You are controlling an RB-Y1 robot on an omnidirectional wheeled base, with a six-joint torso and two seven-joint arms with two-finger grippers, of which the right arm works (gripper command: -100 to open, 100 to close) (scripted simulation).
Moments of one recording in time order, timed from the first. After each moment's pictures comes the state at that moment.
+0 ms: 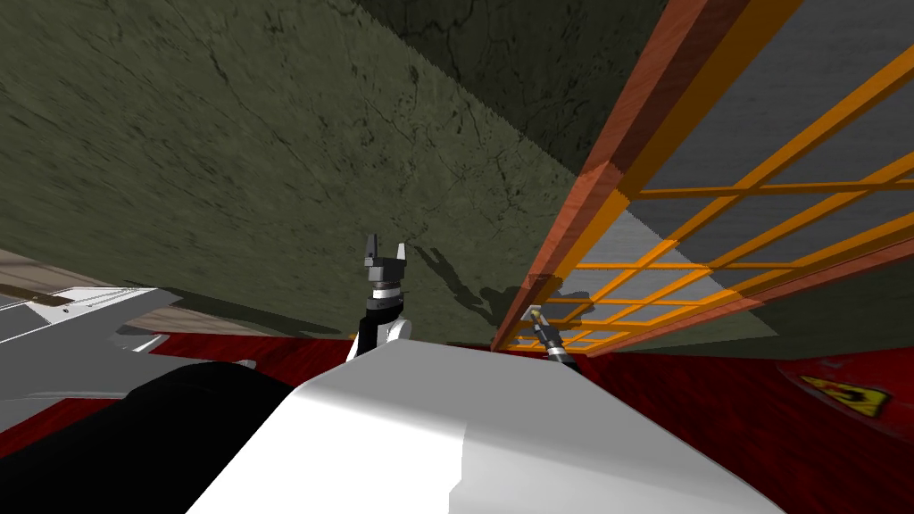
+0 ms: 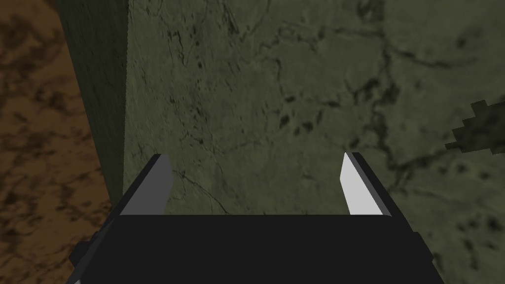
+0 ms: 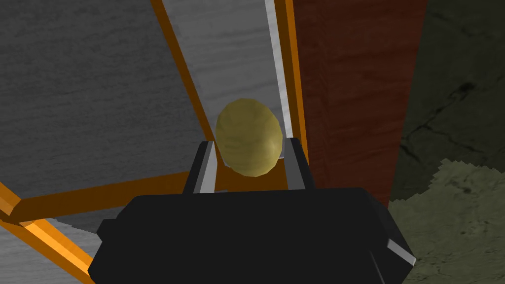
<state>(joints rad) 0.00 -0.30 -0.19 -0.51 0.29 -1.11 0.96</state>
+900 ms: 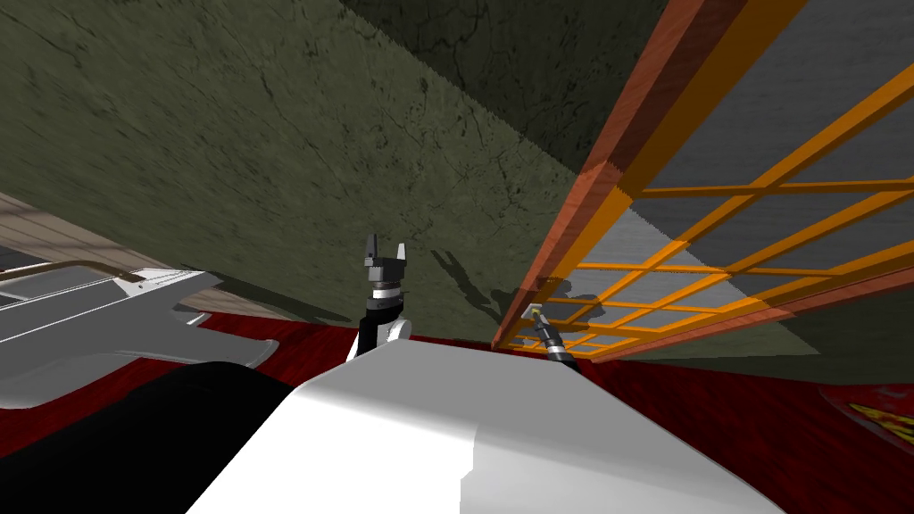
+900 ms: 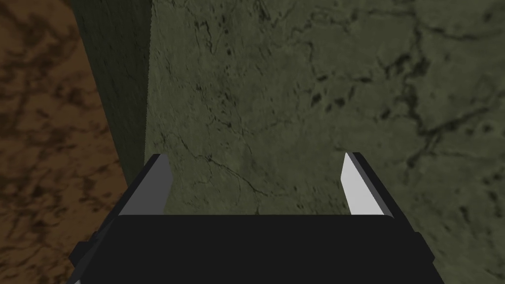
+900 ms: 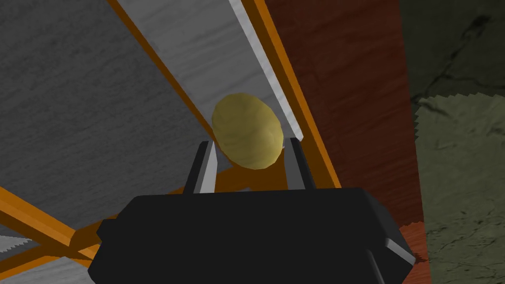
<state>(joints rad) 0.00 -0.30 -0.16 -0.52 0.21 -1.09 0.74</state>
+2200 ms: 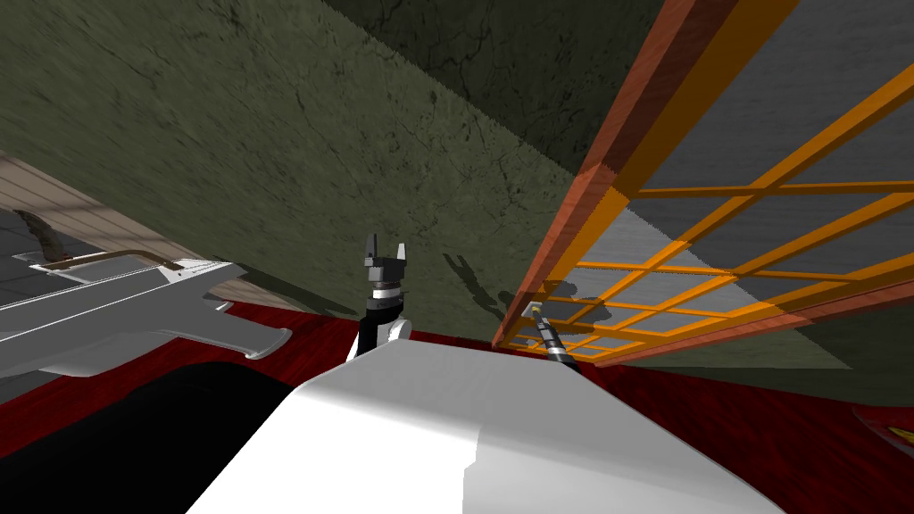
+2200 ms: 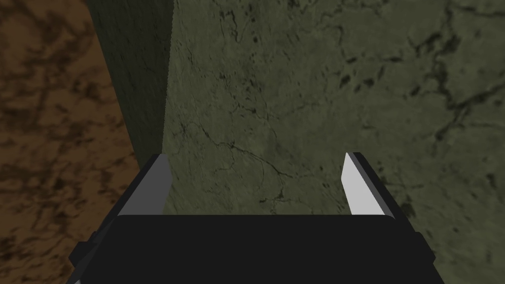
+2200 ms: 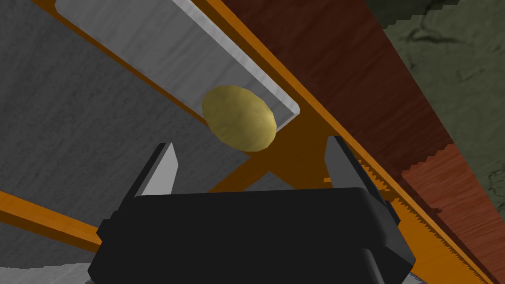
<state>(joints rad) 0.02 -0.29 -0.15 -0.56 0.16 -1.07 0.44</state>
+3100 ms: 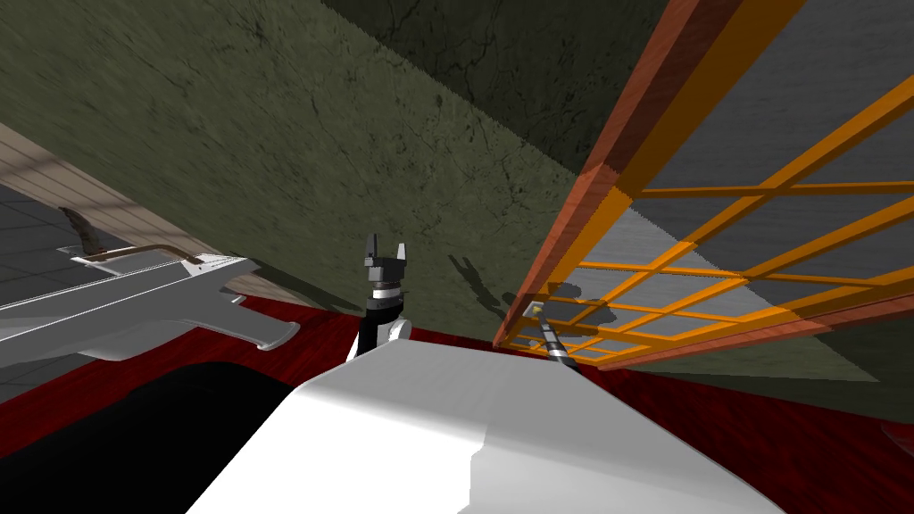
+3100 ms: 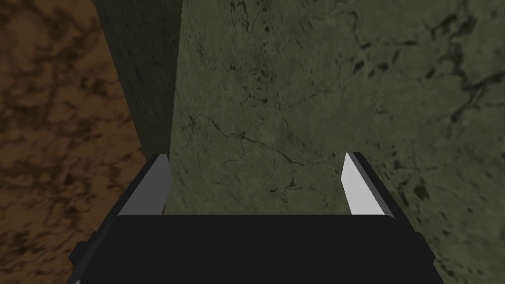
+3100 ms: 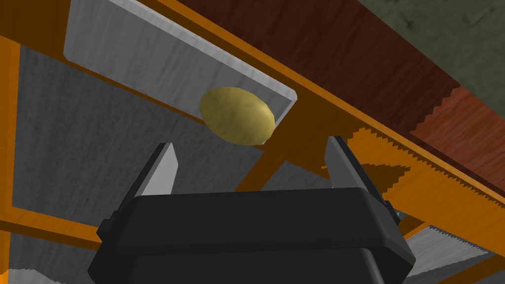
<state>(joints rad) 0.05 -0.29 -0.15 -0.59 0.13 -1.06 0.21</state>
